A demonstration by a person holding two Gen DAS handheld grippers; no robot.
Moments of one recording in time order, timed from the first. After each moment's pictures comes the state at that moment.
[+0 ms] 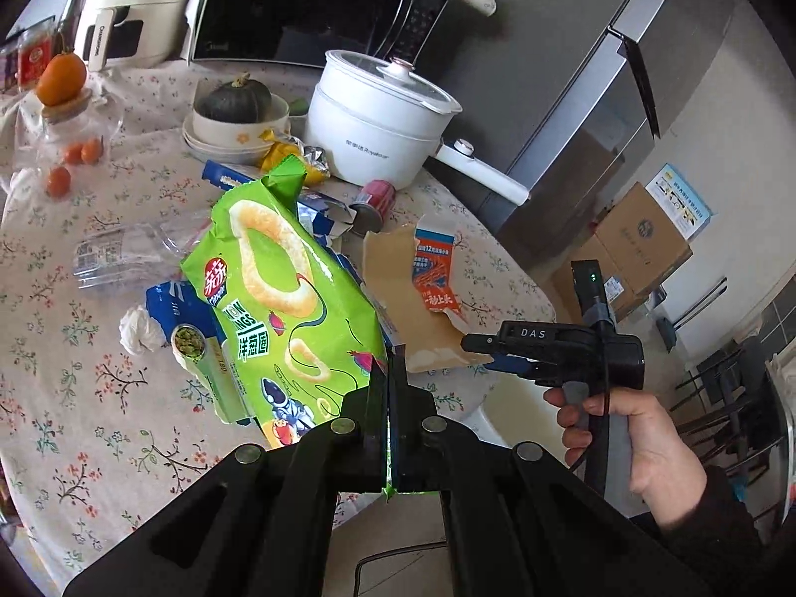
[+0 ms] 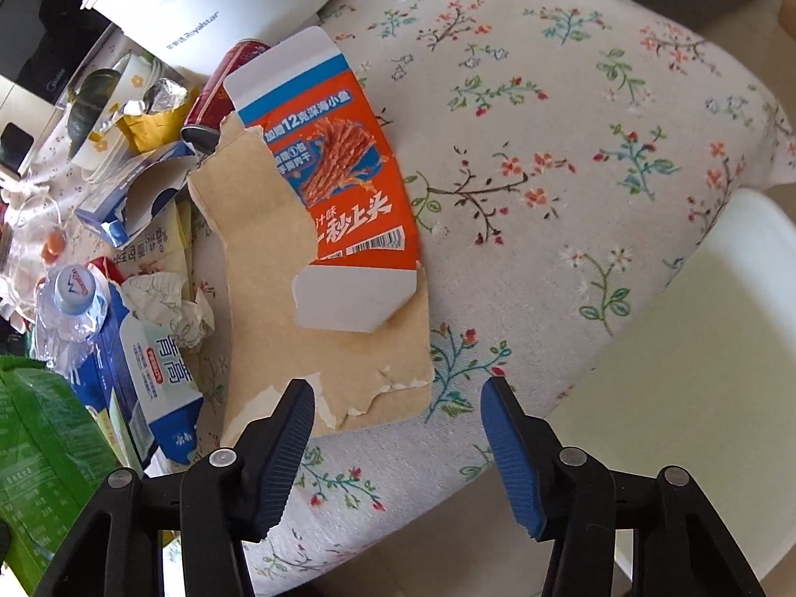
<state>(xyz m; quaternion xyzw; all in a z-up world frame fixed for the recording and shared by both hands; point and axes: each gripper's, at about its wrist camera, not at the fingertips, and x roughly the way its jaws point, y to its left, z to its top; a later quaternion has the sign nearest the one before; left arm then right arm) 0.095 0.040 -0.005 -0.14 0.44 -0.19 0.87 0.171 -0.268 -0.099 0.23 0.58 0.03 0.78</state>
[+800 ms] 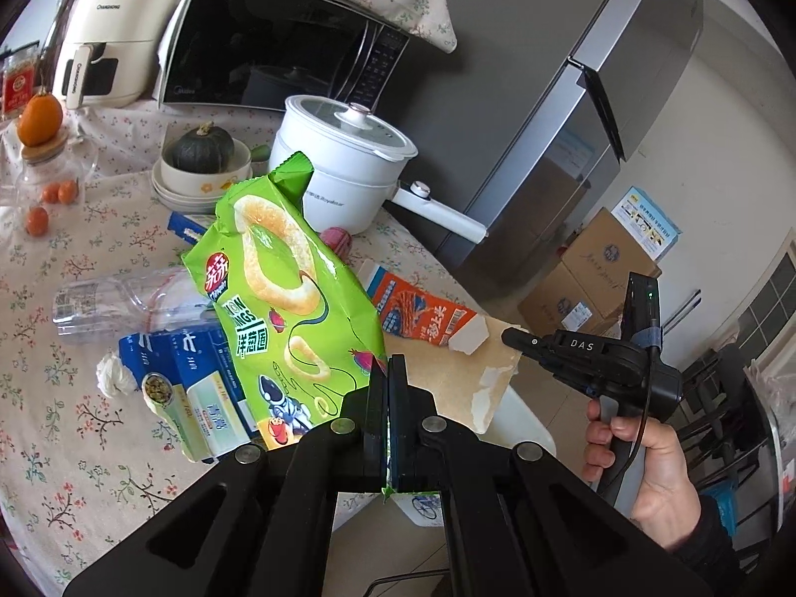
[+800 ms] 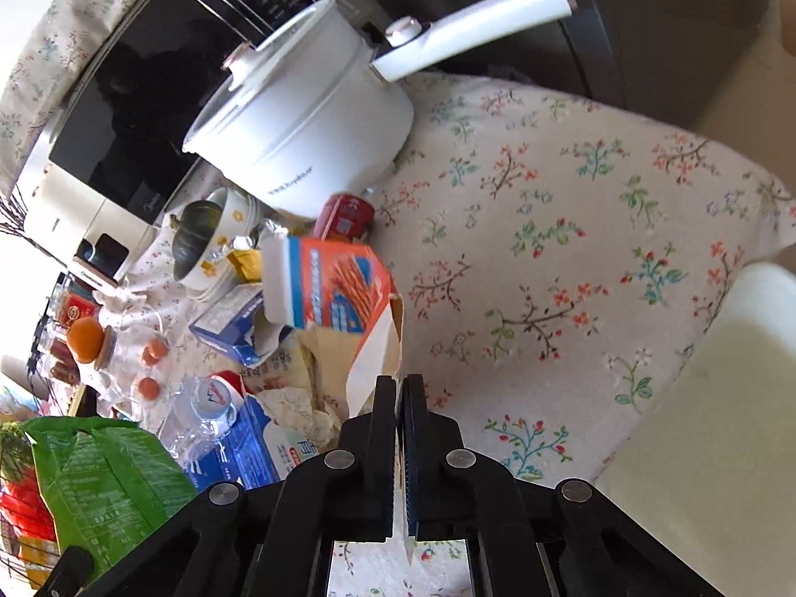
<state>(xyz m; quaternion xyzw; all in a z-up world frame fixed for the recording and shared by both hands) 0.093 0.021 0.035 -0.15 0.38 -0.23 0.88 0.149 -0.289 -0.022 0.29 0.44 0.05 0.85</state>
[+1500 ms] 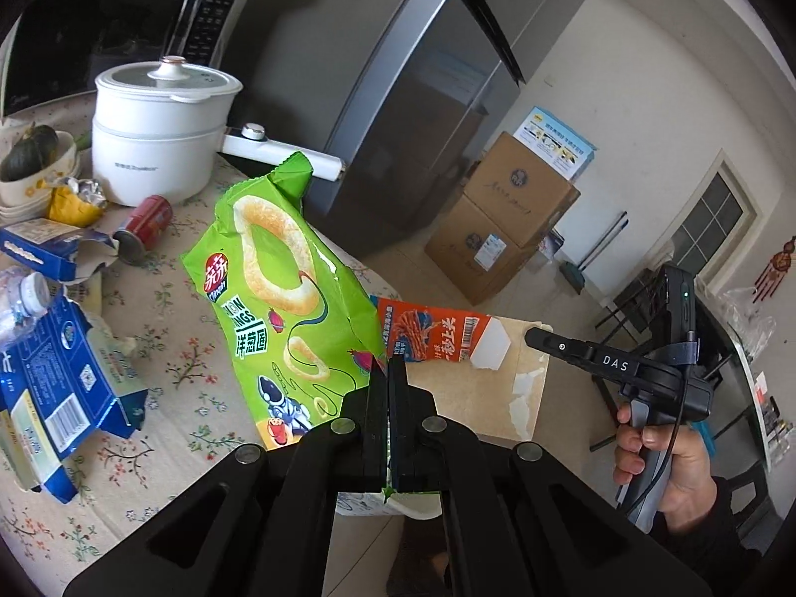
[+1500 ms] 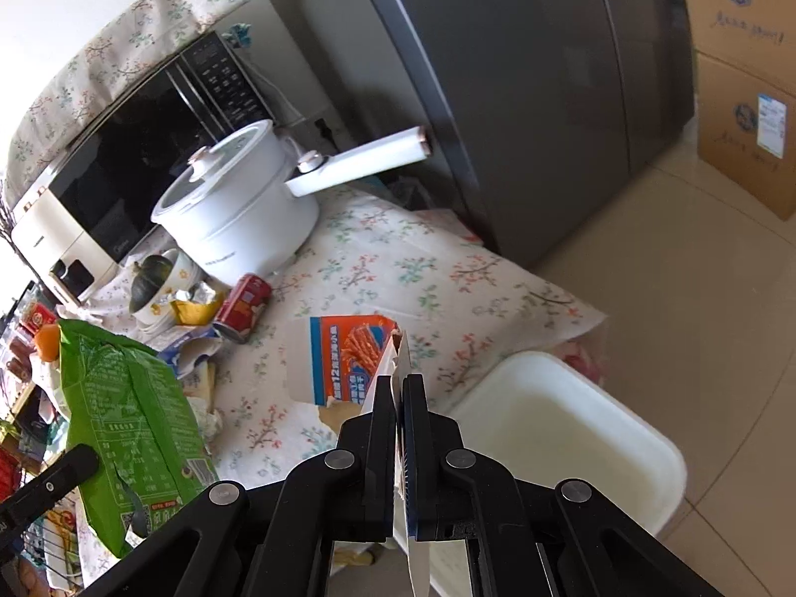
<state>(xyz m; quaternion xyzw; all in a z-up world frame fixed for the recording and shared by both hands) 0.090 -0.132 0.015 -0.10 0.40 -0.38 0.83 0.040 -0.404 0.029 0.21 0.38 -0.01 0.90</state>
